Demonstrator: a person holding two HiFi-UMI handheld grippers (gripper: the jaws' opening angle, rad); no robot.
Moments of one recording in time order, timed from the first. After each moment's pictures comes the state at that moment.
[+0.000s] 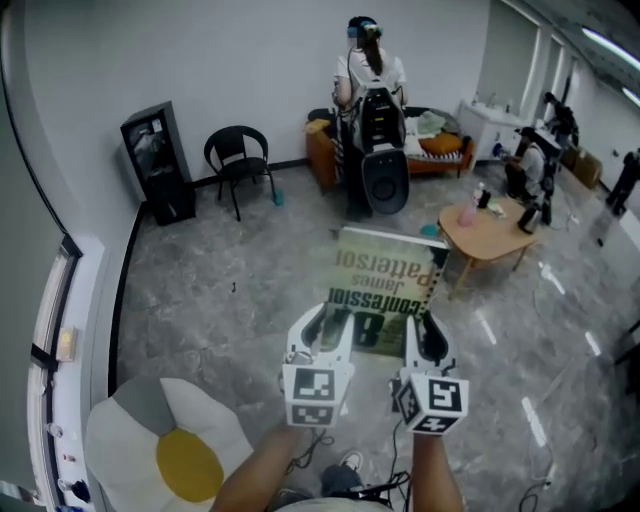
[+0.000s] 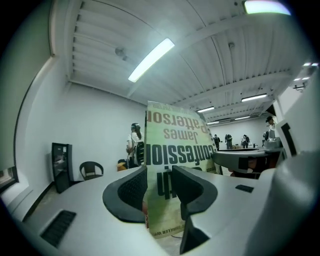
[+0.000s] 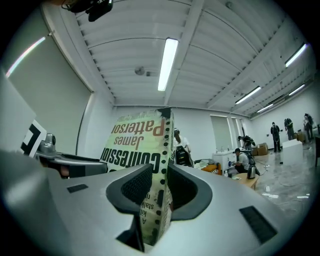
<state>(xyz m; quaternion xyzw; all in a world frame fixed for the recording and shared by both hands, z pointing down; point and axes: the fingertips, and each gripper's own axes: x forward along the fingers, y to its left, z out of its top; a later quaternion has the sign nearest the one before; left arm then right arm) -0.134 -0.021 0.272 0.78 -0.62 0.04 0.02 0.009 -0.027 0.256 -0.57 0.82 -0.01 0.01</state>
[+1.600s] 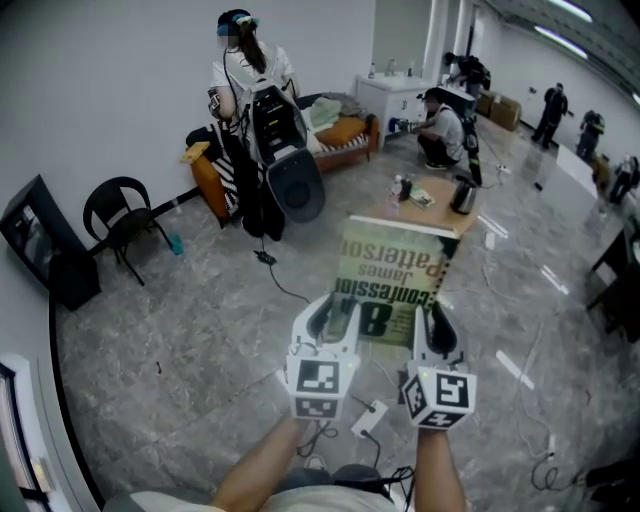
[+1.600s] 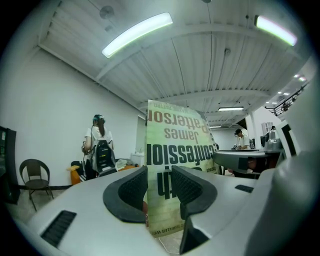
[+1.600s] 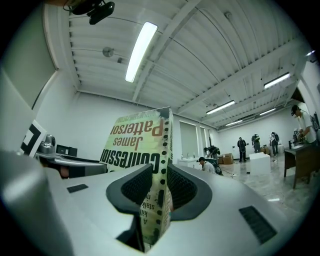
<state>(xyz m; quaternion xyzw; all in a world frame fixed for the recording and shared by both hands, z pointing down) 0.089 -0.406 0.278 0.89 -0.46 0.02 0.02 0.224 -0.356 0.258 -0.72 0.69 0.01 0.01</state>
